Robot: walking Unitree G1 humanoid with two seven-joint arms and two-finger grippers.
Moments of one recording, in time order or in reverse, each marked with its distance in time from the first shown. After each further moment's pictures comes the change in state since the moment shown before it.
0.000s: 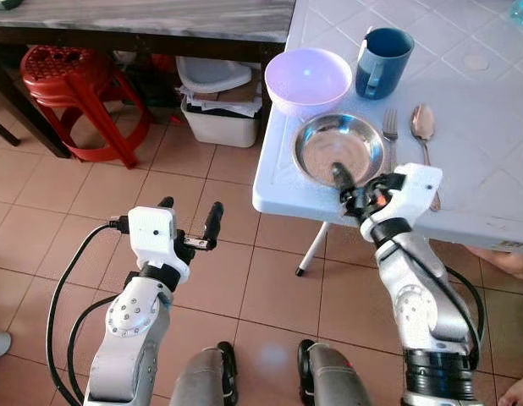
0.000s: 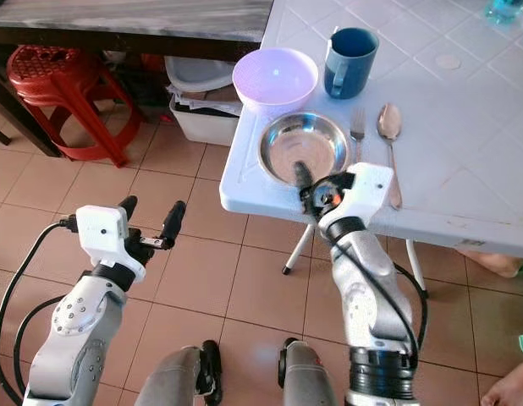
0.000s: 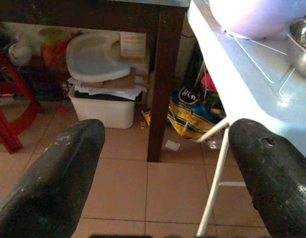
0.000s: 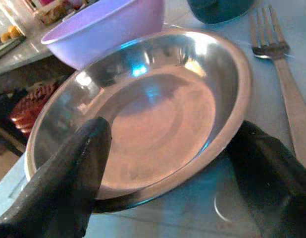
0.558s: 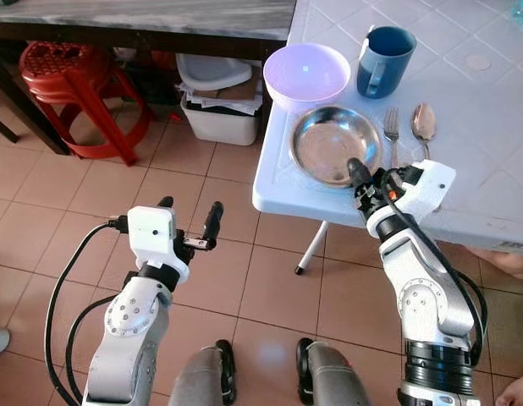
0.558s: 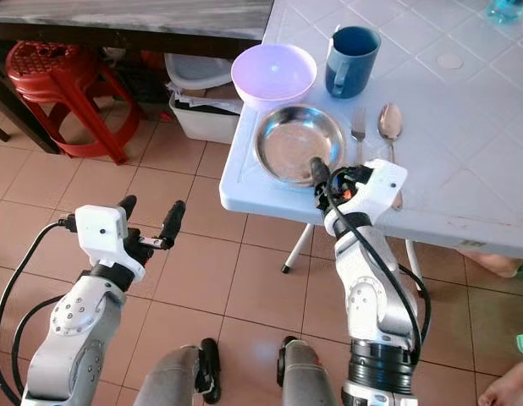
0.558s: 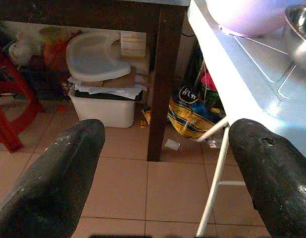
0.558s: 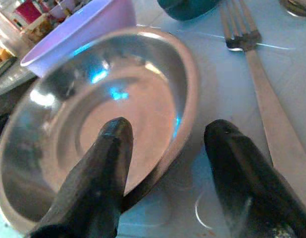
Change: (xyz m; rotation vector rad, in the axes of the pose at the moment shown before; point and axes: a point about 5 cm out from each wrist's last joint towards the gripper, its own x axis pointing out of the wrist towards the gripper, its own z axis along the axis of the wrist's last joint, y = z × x) left arm -0.001 0.000 0.002 0.006 -0.002 -0.002; right arm 0.003 -0.005 0.004 0.148 0.006 -0.068
